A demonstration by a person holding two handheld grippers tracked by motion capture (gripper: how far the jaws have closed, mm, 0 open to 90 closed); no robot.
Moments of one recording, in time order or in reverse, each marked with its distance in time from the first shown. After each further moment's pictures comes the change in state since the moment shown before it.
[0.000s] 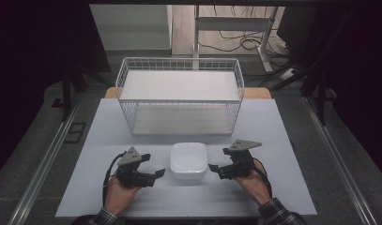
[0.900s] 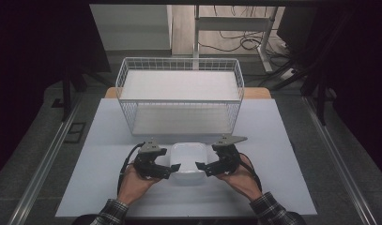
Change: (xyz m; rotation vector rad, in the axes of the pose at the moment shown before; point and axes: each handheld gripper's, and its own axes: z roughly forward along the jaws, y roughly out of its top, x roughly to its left) left arm -0.010 0.037 0.043 0.086 -0.075 0.022; right arm 0.022 0.028 0.024 0.010 0.043 0.006
